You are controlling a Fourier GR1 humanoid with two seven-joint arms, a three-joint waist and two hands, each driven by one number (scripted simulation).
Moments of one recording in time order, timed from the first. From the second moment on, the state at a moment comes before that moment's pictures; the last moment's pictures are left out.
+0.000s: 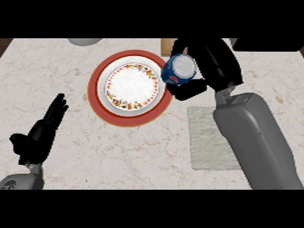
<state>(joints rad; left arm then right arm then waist) -0.07 0.22 0.04 -1.35 0.02 -0.04 -0.11 -0.74 -0.10 0.16 -1.40 0.81 0.08 0.22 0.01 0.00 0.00</state>
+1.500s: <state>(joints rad) -0.13 0.21 0.05 -1.30 0.00 -0.08 -0.13 -1.10 0.00 0.41 -0.65 0.15 -0.62 0.21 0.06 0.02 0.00</state>
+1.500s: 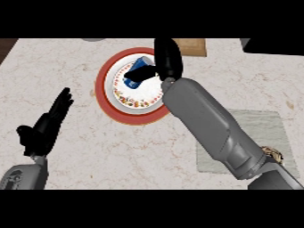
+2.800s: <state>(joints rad) -0.06 0.21 0.09 -1.36 0.00 -0.09 -0.11 -0.84 -0.28 0.01 -0.45 -0.11 -0.05 -0.55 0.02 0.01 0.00</state>
